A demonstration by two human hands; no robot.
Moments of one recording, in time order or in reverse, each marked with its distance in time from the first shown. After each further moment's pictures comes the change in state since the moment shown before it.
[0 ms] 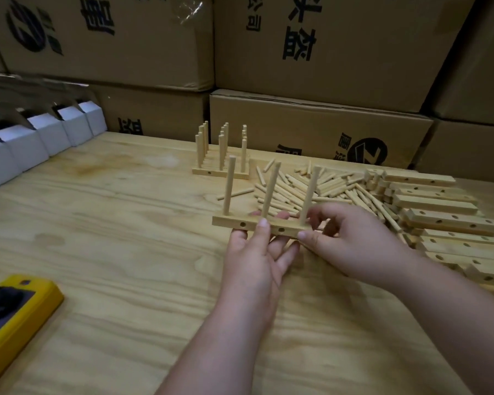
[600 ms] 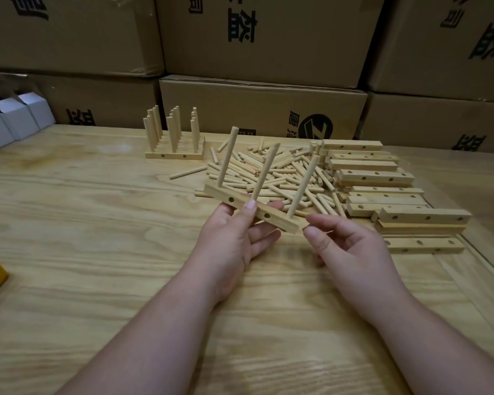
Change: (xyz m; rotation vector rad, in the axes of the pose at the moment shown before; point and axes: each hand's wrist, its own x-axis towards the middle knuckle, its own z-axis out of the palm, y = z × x) left_hand -0.029 -0.027 0.007 0.365 -0.319 -0.096; right_hand -0.117 0.049 0.003 0.593 0.381 0.174
